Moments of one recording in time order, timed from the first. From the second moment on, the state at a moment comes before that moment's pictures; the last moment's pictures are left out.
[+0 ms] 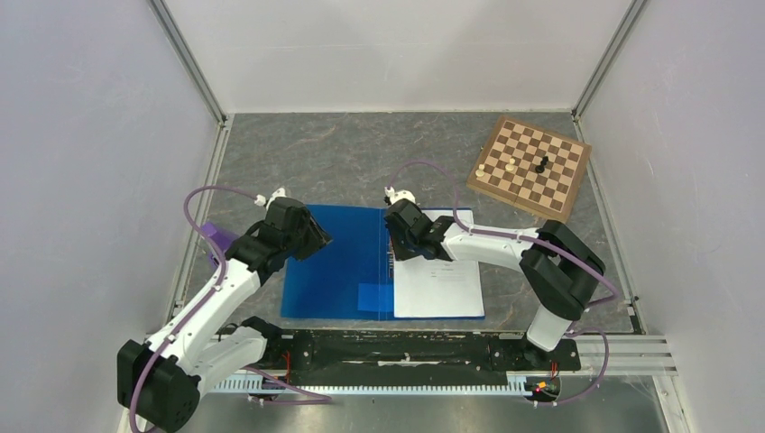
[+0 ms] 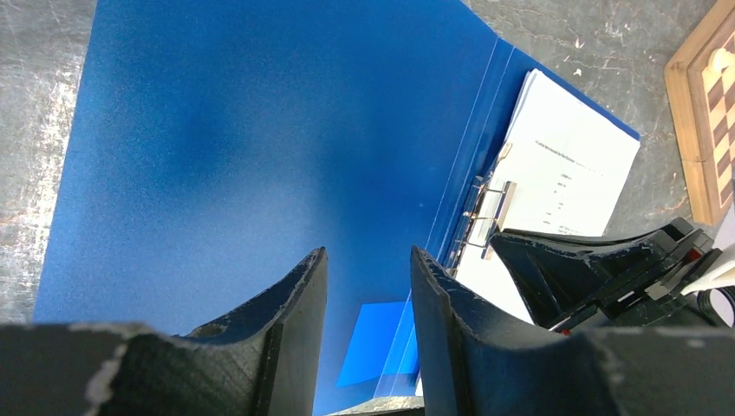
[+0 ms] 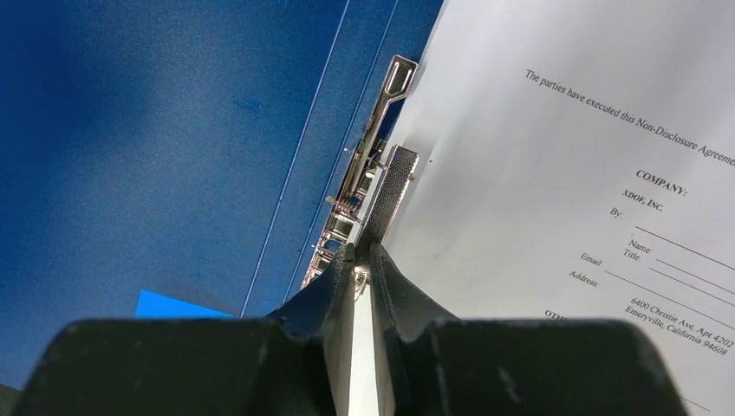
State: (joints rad) left arm -0.42 0.95 0.70 -0.57 -0.09 -0.89; right arm 0.90 1.72 1.03 -0.26 0.18 0.50
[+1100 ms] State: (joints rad) left arm -0.42 1.10 0.67 -0.46 -0.03 -0.92; right arm 0.96 1.68 0.91 -0.17 0.17 0.51
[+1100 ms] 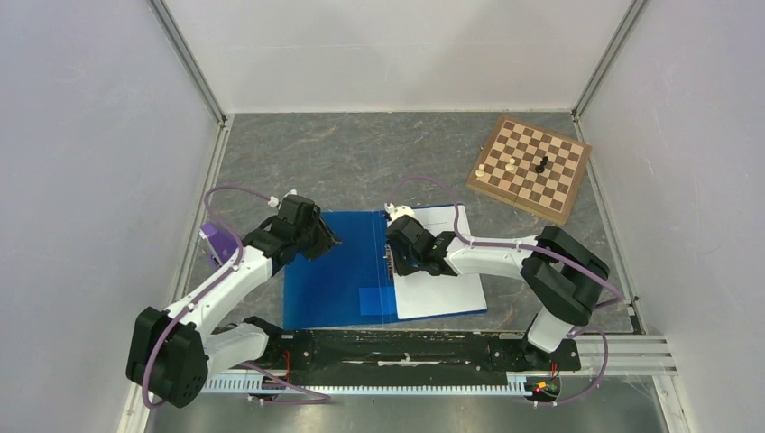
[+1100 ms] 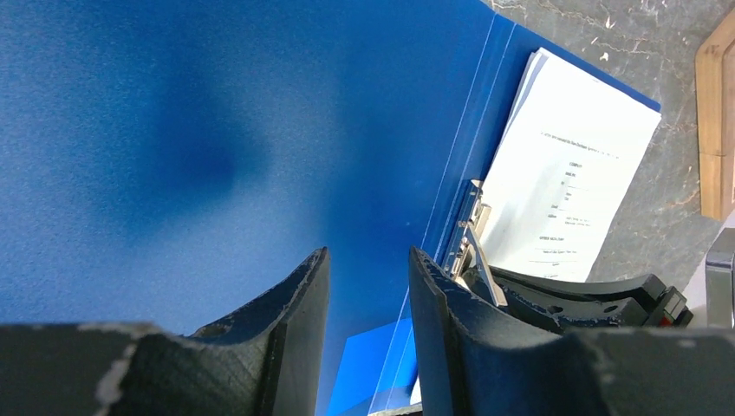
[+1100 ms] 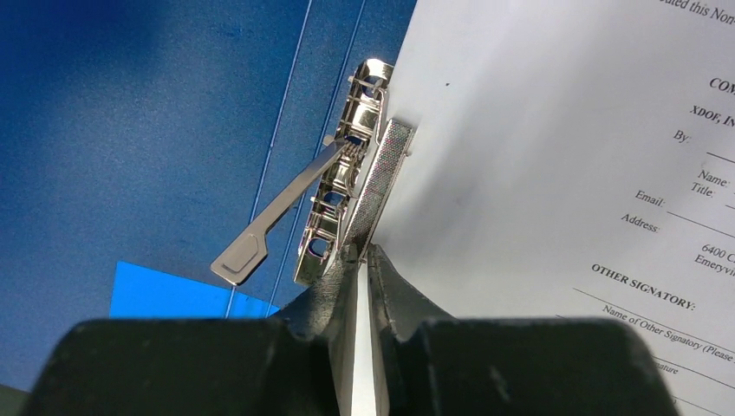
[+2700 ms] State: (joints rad) left arm -0.42 1.07 0.71 -0.49 0.03 -0.83; right arm 0.82 1.65 0.94 -0.25 0.16 0.44
